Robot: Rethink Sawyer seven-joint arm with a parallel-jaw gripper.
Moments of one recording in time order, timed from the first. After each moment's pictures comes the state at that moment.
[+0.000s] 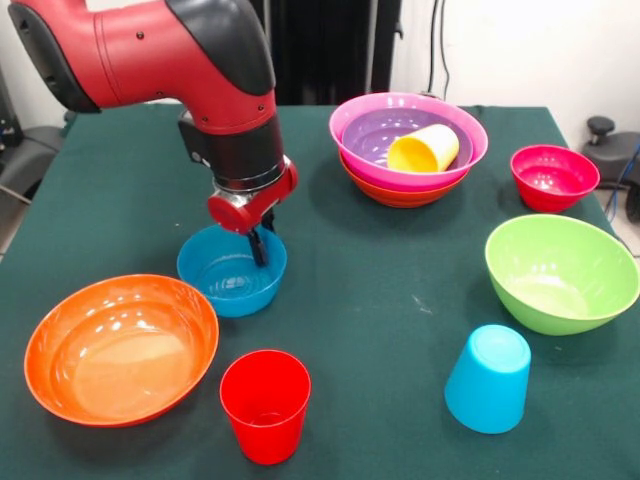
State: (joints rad) arm -0.86 -0.36 0.65 1.60 -0.82 0.63 0.93
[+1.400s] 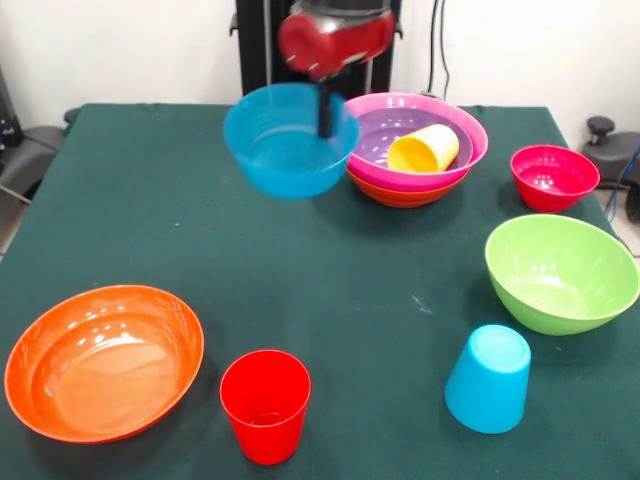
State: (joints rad) arm -0.54 -0.87 0.48 1.80 -0.55 0.63 1.18
